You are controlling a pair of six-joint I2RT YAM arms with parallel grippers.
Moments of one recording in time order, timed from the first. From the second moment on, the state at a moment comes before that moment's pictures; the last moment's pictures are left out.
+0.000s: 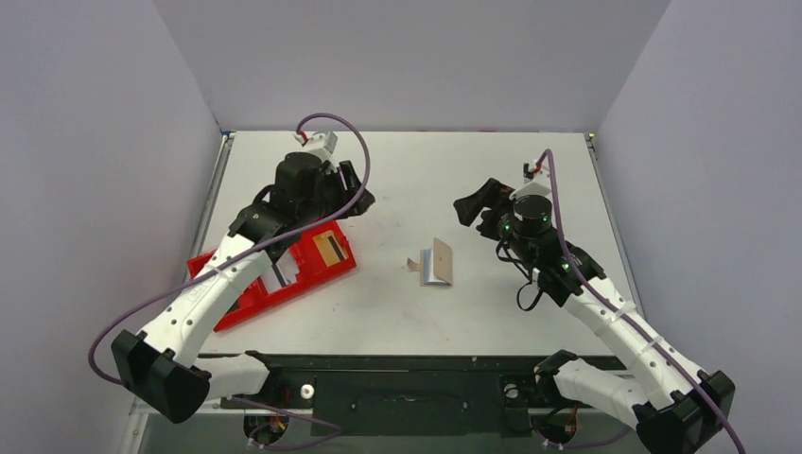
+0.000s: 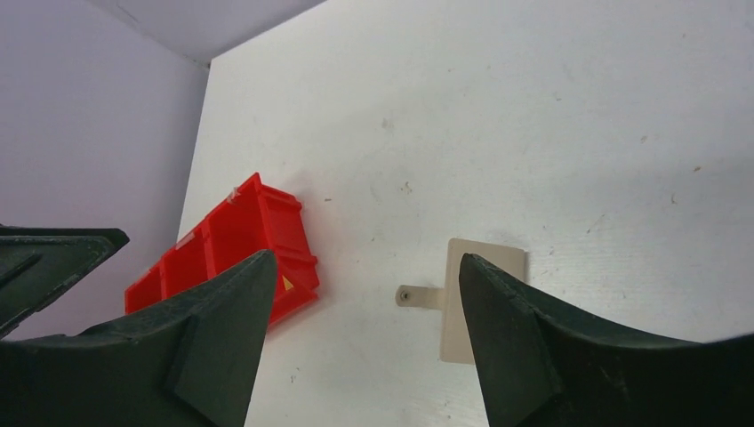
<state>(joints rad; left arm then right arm) -0.54 1.27 1.26 -0.50 0.02 -0.60 0.54 1.01 0.92 -0.27 0.16 0.74</state>
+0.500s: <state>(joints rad) -0.49 1.15 1.17 -0.50 -0.03 -0.59 0.54 0.93 0.89 -0.31 0.23 0.71</state>
